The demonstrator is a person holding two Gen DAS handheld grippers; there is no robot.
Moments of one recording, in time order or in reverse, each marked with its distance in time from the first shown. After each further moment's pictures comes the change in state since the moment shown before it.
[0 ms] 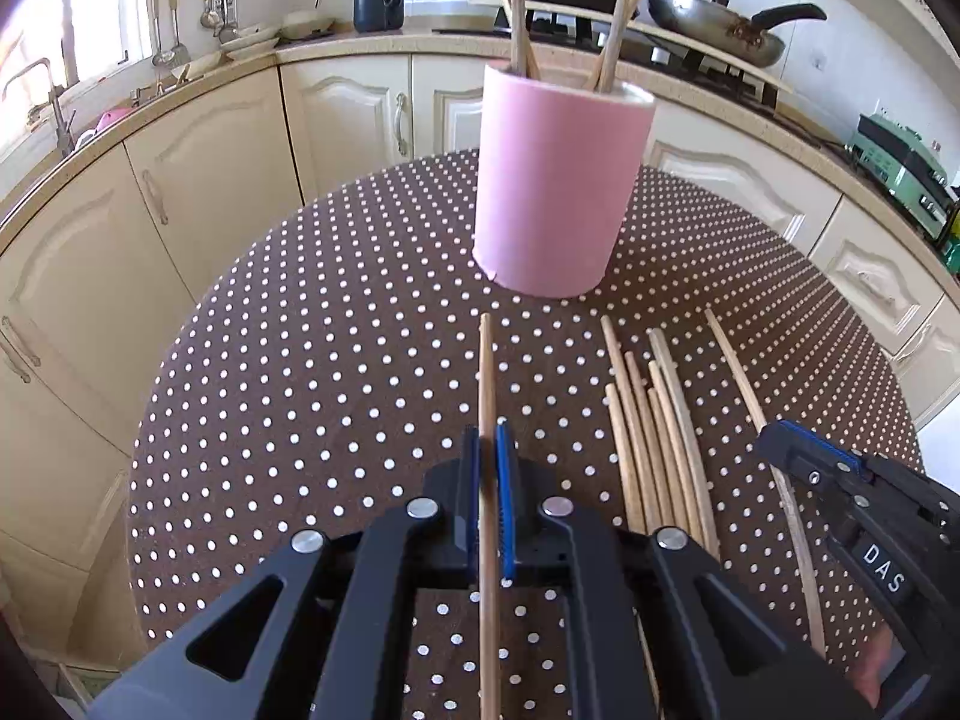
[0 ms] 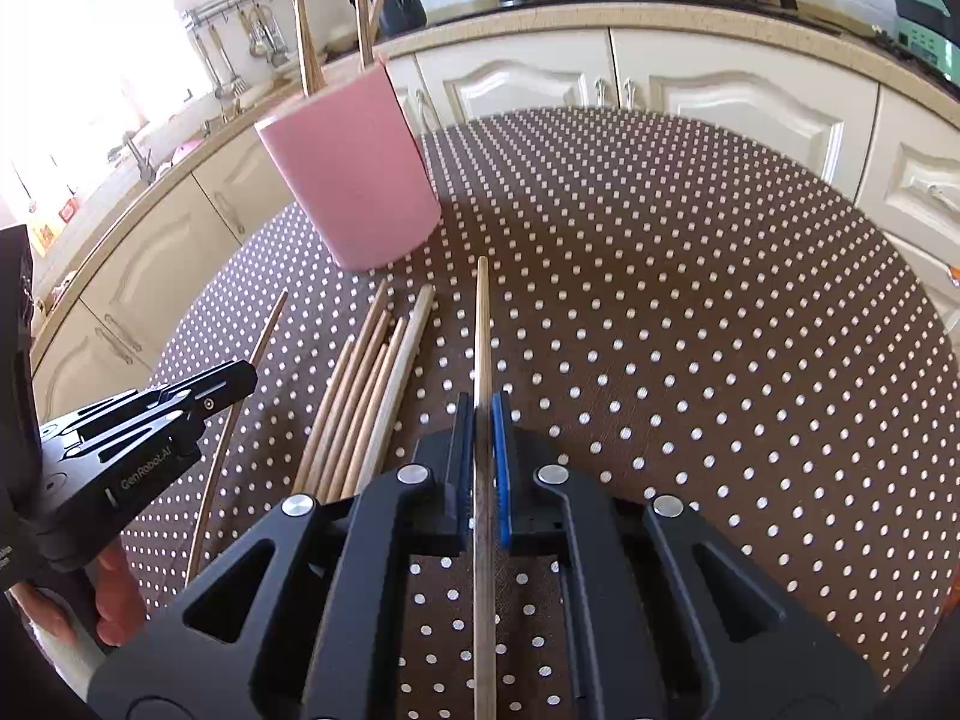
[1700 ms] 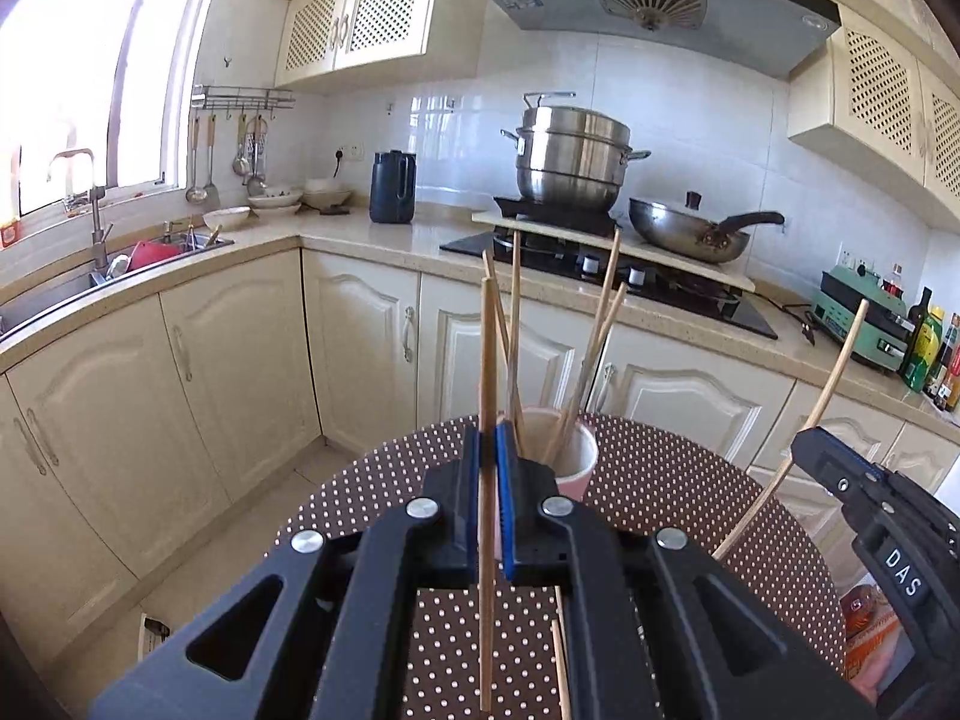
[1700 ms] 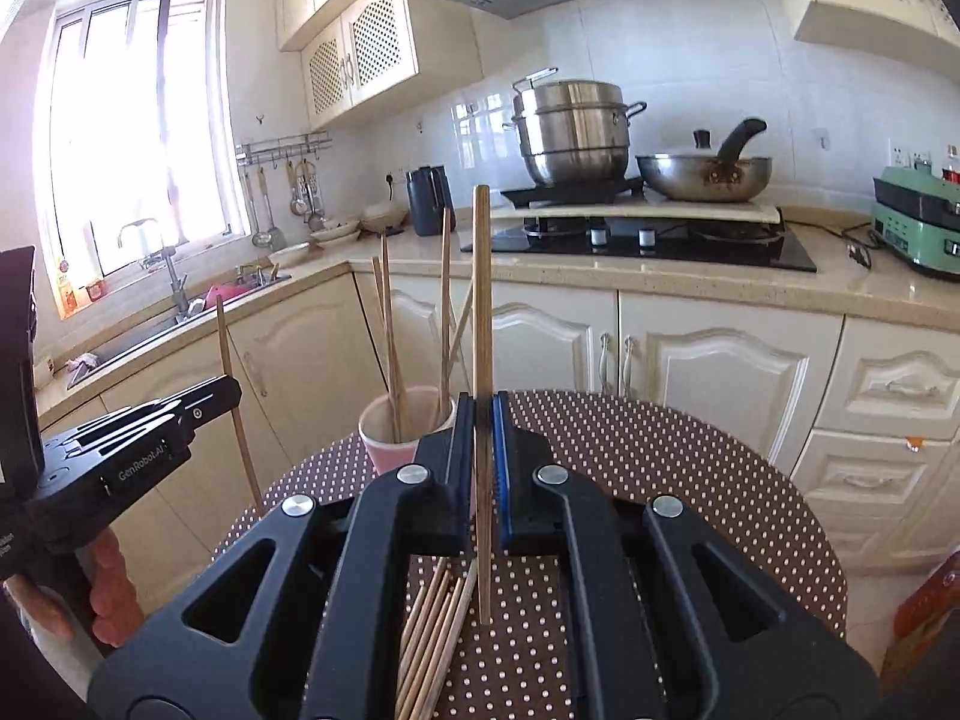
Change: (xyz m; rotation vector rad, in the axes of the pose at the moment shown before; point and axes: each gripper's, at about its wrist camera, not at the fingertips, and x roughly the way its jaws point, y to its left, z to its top) left arm -0.132 0.019 0.078 -0.034 -0.424 -0.024; right arm -0.125 0.034 0.091 -0.112 -0.459 -0.019
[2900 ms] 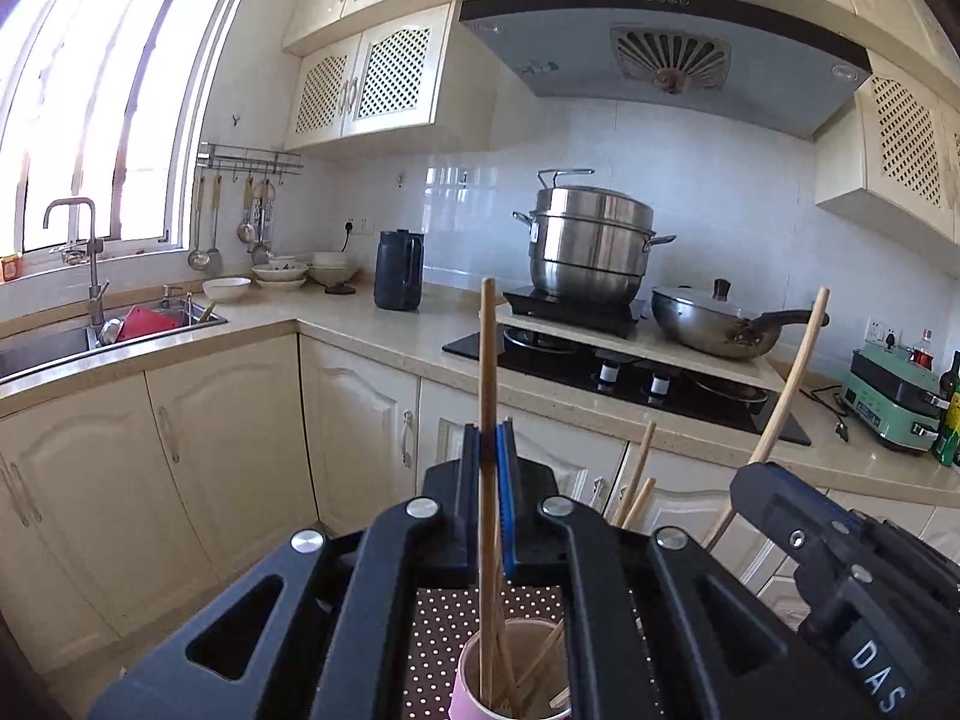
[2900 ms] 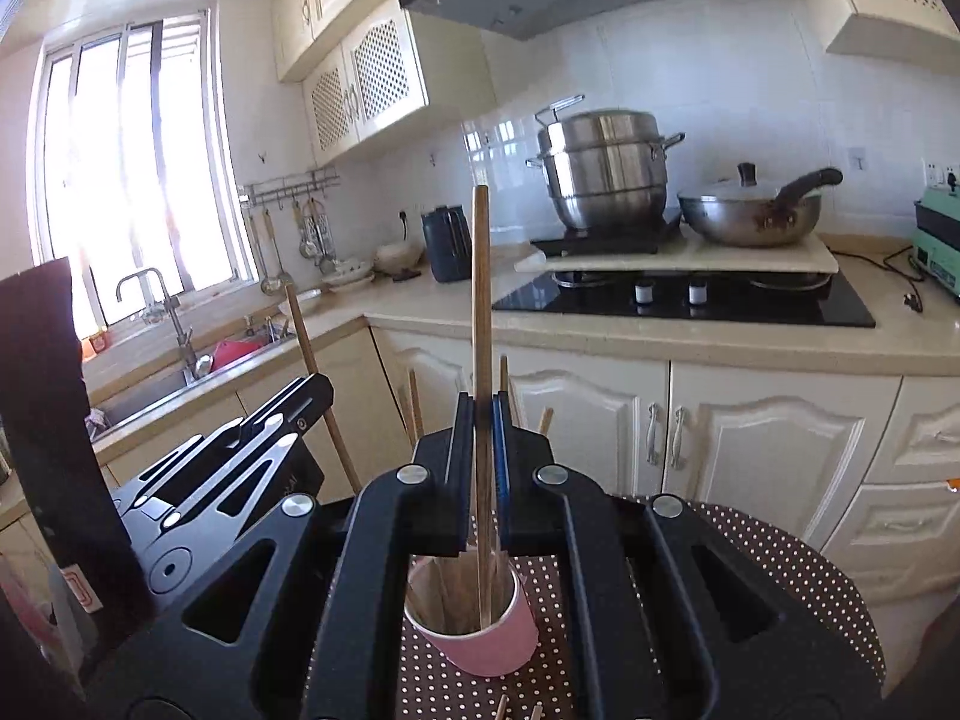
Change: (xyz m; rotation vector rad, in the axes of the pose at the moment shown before) left arm 0.077 -0.027 0.086 -0.024 -0.165 0.046; right arm 0.084 0.024 0.078 0.028 -0.046 0.042
